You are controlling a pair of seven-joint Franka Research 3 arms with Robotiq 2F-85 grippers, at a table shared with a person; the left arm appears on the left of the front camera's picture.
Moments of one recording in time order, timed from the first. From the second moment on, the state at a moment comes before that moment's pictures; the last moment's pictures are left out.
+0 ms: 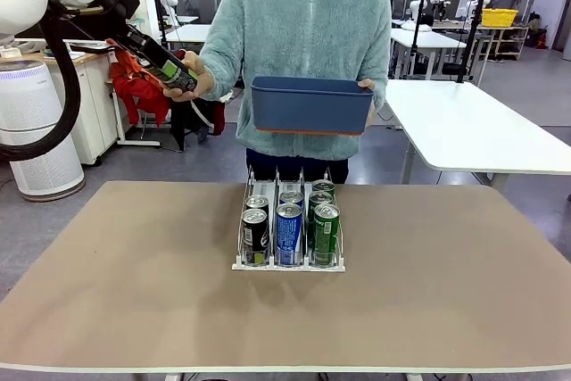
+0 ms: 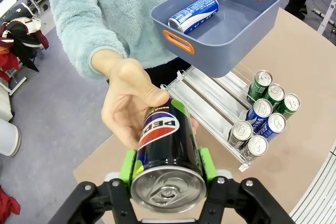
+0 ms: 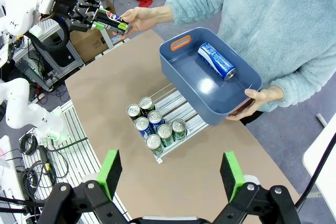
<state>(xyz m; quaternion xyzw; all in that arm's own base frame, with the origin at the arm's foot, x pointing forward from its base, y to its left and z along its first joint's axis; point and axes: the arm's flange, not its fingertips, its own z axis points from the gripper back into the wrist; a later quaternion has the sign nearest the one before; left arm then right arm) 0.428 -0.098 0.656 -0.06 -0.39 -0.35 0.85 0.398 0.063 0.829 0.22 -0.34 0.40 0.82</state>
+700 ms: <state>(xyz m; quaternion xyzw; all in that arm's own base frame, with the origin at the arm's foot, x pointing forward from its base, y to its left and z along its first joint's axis) 0.428 -0.098 0.655 -0.06 -0.39 -0.35 0.85 0.398 0.063 0.829 0.22 -0.34 0.40 0.82</state>
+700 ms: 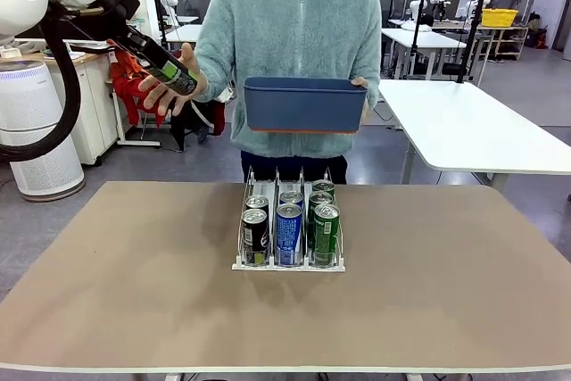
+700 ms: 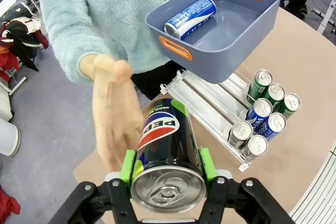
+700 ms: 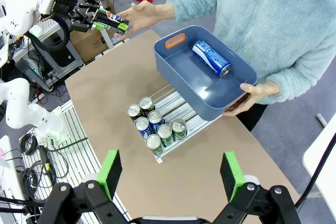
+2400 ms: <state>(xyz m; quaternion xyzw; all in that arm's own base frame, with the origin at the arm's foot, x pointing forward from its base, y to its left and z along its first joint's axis) 0.425 -0.101 0.649 -0.07 -0.35 -0.34 0.87 0.398 0.063 0.829 0.22 -0.34 0.40 0.82</state>
